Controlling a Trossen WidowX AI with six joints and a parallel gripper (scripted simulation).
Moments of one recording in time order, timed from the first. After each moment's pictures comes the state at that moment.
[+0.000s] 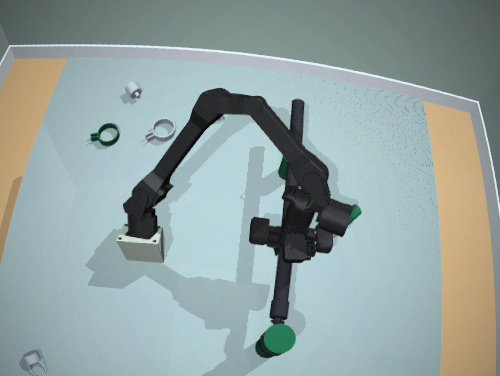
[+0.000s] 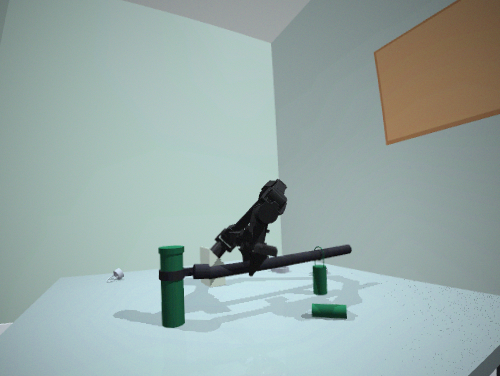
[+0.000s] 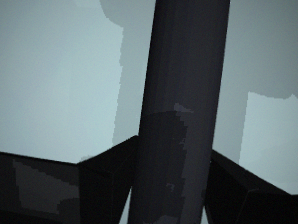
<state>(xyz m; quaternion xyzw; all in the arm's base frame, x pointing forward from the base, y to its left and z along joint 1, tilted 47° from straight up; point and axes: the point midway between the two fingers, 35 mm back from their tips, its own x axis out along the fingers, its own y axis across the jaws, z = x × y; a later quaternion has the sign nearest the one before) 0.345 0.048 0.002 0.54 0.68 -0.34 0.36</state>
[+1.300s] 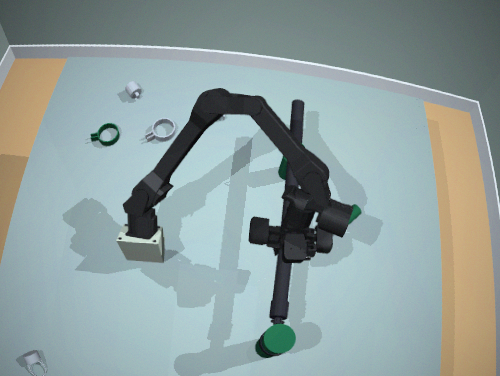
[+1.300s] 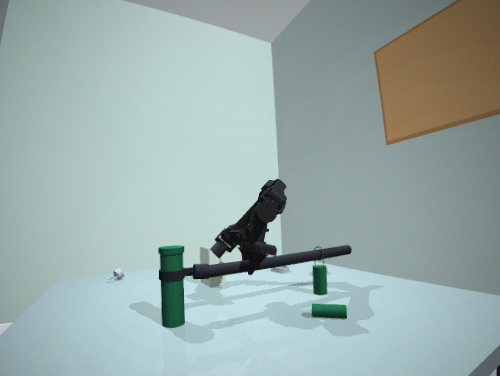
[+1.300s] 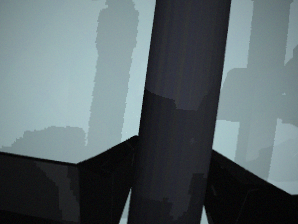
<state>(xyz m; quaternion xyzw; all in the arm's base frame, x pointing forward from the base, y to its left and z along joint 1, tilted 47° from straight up) 0.344 0.045 0.003 0.54 0.68 -0.34 0.36</state>
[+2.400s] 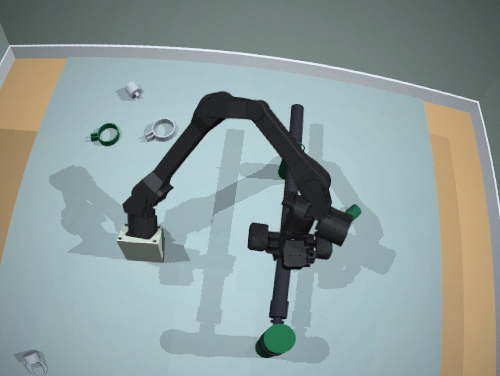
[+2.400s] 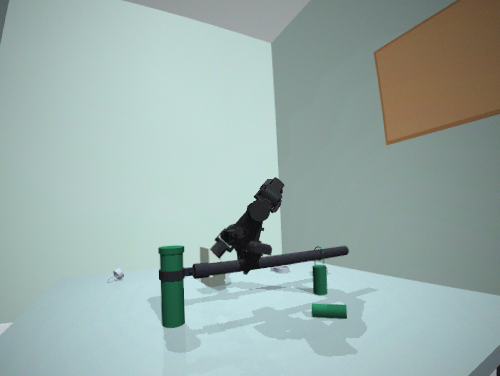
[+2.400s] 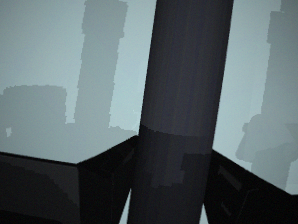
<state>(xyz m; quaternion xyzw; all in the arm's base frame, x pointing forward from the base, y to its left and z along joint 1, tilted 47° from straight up) 0.345 0.031 -0.005 0.54 0.69 -0.34 0.35</state>
